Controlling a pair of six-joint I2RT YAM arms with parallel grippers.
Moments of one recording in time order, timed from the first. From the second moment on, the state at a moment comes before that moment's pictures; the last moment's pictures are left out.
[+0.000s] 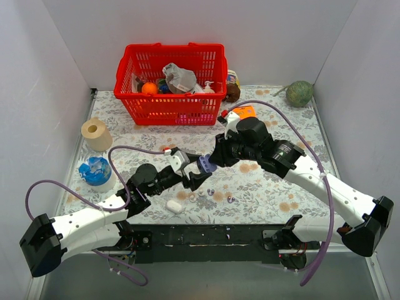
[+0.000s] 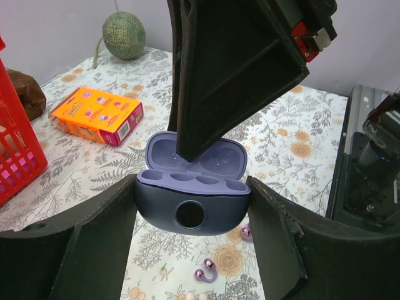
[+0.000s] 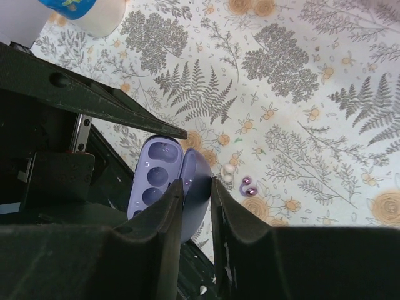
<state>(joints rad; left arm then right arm) -0.91 0.90 0.44 0.53 0.18 0.00 0.85 1.19 1.18 -0.55 -0.18 0.37</state>
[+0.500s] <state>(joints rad) -0.91 0.95 0.47 0.61 0.16 -0.08 0.87 1.19 1.28 -0.66 -0.12 0.25</state>
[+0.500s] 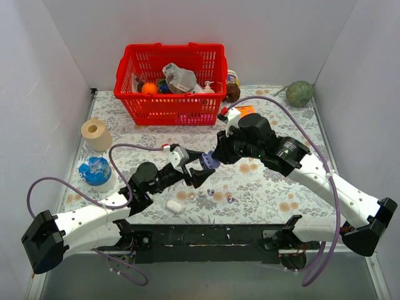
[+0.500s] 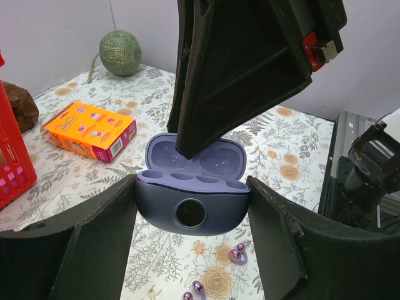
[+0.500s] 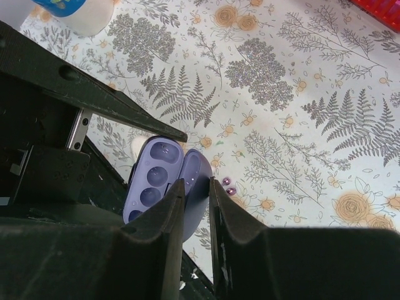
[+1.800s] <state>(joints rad) -0.91 0.86 0.40 0.63 0.12 0.01 0.81 1.26 1.26 -0.59 -0.29 0.40</state>
